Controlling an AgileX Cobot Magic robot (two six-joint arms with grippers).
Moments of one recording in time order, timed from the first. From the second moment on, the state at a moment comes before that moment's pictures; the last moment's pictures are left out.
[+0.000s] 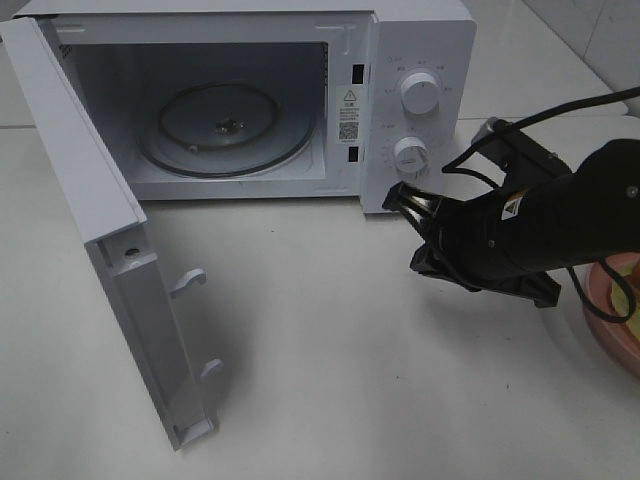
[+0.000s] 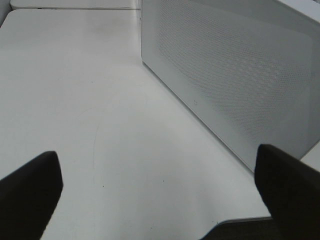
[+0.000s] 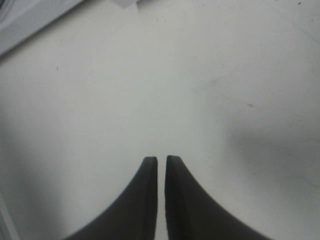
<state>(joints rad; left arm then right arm) 0.04 -0.01 -0.51 -0.18 1.09 0.09 0.49 1.61 -0.65 0.30 -0.03 0.53</state>
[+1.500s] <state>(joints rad) 0.04 -0.01 -0.51 -0.18 1.09 0.09 0.21 1.40 -0.83 -0.14 0.85 0.00</state>
